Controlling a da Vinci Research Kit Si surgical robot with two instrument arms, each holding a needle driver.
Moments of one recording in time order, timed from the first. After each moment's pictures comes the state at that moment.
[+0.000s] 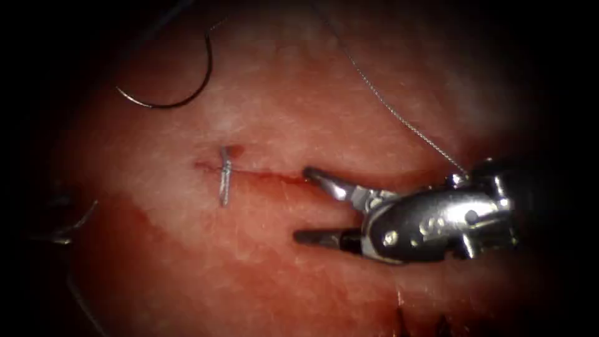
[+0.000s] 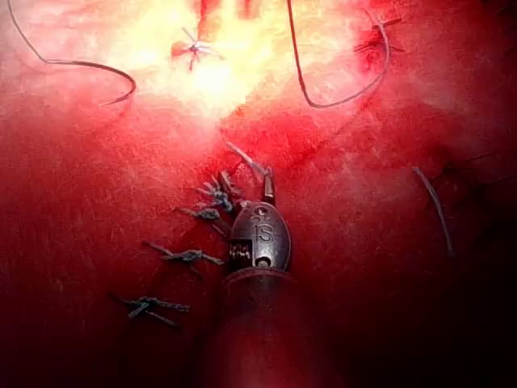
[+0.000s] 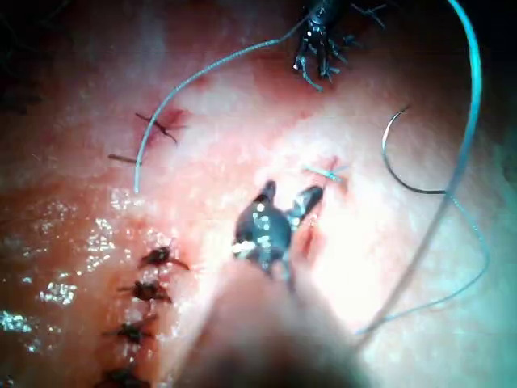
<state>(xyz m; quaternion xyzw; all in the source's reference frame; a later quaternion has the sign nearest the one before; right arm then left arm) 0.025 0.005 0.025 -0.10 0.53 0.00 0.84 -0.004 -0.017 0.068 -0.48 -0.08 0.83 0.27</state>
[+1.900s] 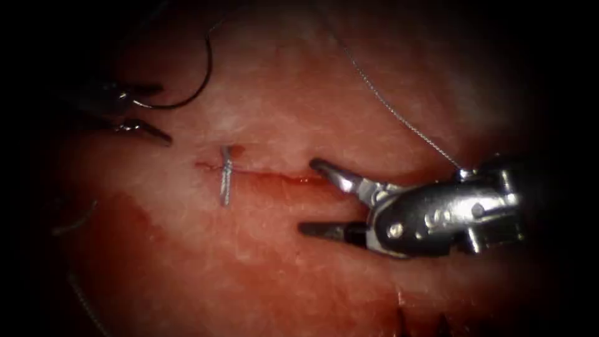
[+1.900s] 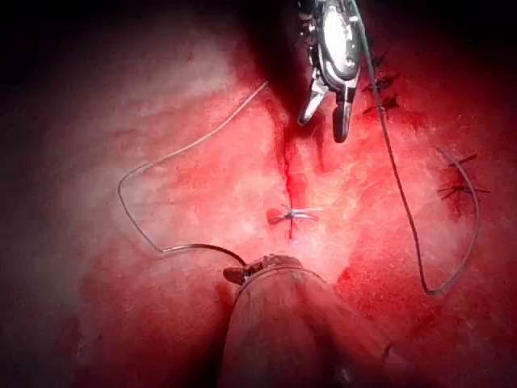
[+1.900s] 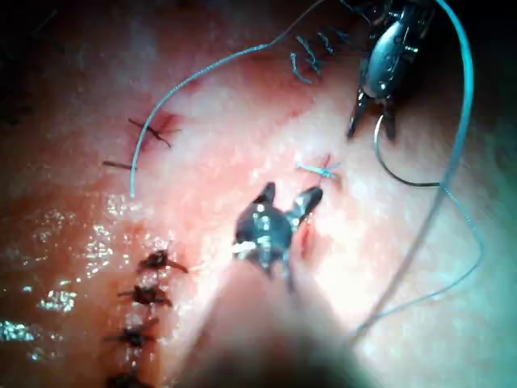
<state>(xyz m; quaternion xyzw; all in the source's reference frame) 0.025 0.005 0.025 -0.08 0.52 0.01 0.85 -0.018 -0.003 0.067 -0.19 -0.05 0.96 0.21</state>
